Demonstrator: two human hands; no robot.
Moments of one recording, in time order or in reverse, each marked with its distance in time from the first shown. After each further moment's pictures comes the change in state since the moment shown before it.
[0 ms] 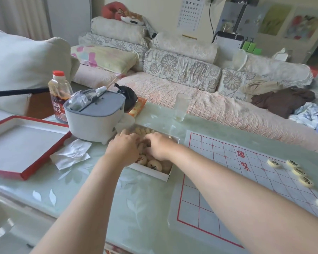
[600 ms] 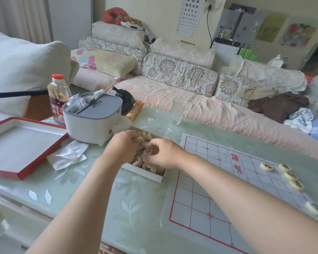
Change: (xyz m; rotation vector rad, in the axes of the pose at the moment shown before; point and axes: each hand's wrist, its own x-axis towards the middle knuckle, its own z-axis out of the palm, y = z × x) left_hand -0.005 0.018 -0.014 -0.226 0.171 0.000; right_hand -0.050 0.016 -0.018 0.231 0.043 -0.044
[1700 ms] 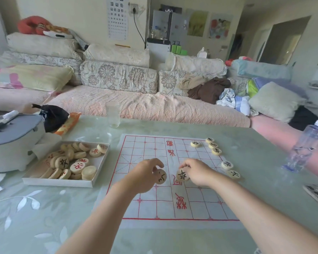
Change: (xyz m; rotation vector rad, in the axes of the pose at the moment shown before) left_hand -0.094 0.200 0.120 -0.139 -0.596 0.336; right_hand -0.227 0.185 -0.091 0.101 0.178 0.605
